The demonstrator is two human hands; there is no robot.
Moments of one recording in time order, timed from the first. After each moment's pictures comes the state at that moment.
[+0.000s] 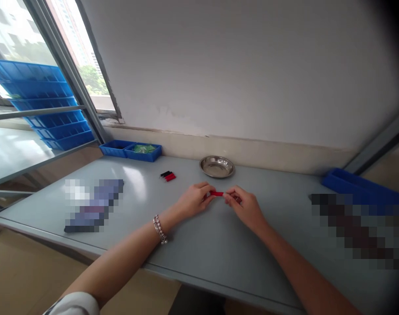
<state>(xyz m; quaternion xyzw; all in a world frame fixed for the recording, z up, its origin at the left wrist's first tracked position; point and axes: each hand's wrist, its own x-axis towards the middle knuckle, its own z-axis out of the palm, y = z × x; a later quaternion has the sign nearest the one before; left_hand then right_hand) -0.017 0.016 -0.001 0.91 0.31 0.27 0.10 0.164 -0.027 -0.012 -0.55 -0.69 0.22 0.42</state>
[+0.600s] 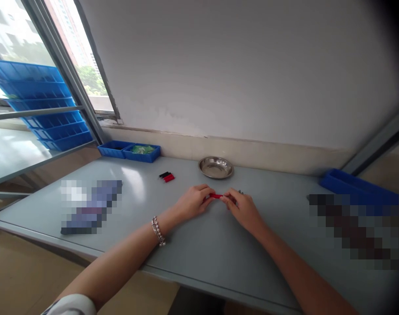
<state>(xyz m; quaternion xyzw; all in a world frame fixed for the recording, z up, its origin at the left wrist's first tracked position) -0.016 0.014 0.000 0.92 0.30 0.25 0.09 0.166 -0.026 -0.015 -0.56 -0.74 0.15 0.34</state>
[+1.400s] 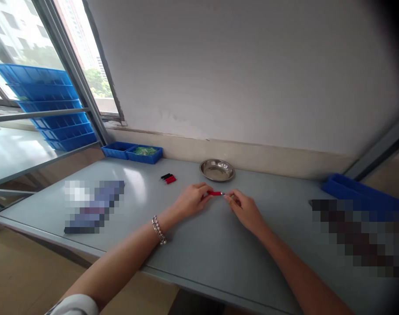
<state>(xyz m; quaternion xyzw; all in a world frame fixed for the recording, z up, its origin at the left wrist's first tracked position) -0.022 0.023 0.004 0.90 0.34 0.26 0.07 0.172 -0.021 -0.016 -0.59 -0.69 0.19 0.37</state>
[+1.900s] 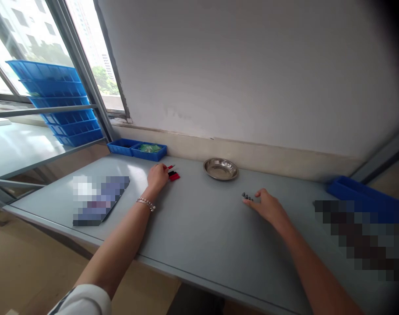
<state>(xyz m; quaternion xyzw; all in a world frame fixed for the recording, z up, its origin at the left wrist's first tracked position) -0.121 0.102 -0.011 0.64 0.73 0.24 0.00 0.217 -0.015 -0.015 -0.79 -0.58 0.10 0.18</state>
